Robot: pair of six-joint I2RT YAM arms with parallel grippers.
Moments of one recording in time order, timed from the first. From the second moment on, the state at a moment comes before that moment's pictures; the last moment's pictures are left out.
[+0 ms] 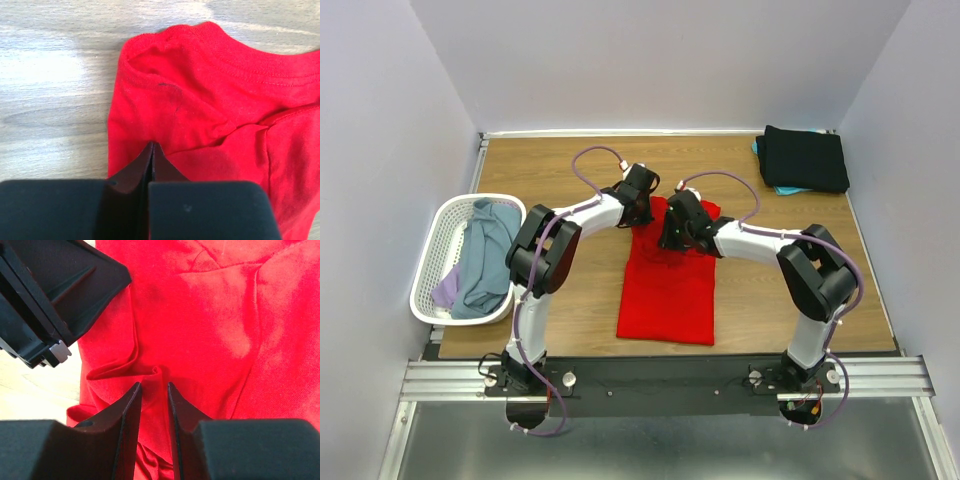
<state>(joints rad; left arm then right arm) -0.56 2.08 1.45 -0.28 -0.09 -0.61 0.69 1.83 1.09 -0.09 0.09 0.65</state>
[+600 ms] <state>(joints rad) -0.57 2.06 1.45 -0.28 -0.10 -0.60 0.69 1.86 1.12 -0.08 0.09 0.66</state>
